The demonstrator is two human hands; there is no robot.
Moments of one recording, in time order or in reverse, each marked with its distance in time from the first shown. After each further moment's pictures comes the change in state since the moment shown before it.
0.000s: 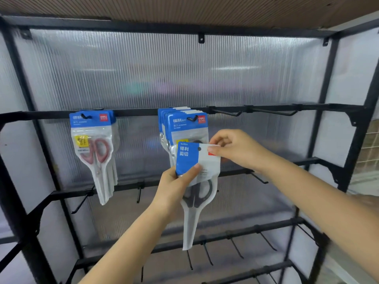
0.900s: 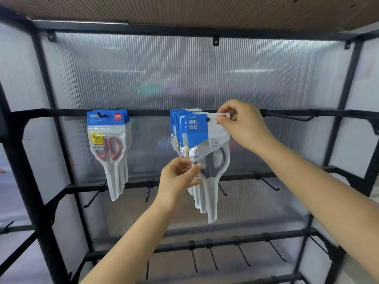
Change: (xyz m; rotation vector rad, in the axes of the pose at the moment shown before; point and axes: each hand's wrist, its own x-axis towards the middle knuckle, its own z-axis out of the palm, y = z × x) left_hand 0.008 0.004 -0.007 0.014 0.120 0.134; right_hand 0.036 -0.024 -0.006 -0.217 0.367 -0.233
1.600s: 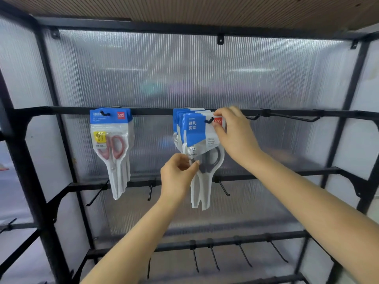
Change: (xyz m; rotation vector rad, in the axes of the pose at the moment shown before) left_hand 0.023 -0.016 -0.005 0.414 0.222 0.108; right_hand -0.006 0.009 0.035 -0.200 0.044 -0.098
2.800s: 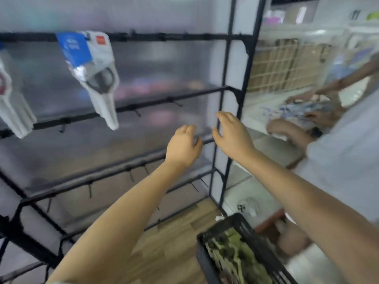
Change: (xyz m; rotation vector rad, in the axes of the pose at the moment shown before) left_hand -0.215 0.034 0.127 0.505 -0.618 0.370; right_hand -0.268 0.063 -0.160 -0.380 -0.197 0.436
